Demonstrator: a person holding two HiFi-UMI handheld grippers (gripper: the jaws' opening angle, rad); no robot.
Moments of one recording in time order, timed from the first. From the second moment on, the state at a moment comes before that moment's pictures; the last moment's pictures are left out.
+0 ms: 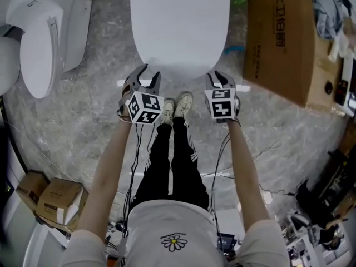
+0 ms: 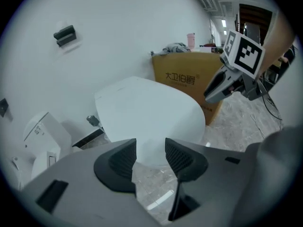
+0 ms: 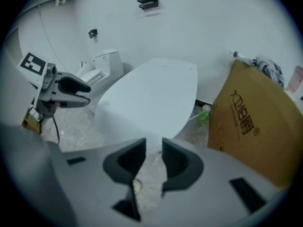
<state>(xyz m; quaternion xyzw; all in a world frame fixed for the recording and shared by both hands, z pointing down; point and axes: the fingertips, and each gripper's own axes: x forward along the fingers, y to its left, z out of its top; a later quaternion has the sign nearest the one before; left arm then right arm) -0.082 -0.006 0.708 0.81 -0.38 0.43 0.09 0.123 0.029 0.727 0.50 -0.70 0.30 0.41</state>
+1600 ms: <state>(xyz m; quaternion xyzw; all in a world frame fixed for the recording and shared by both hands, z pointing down) -0.069 0.012 0.179 0.84 -0.55 0.00 -0.02 0.089 0.056 0.187 0.67 -0.74 -0.03 0.04</state>
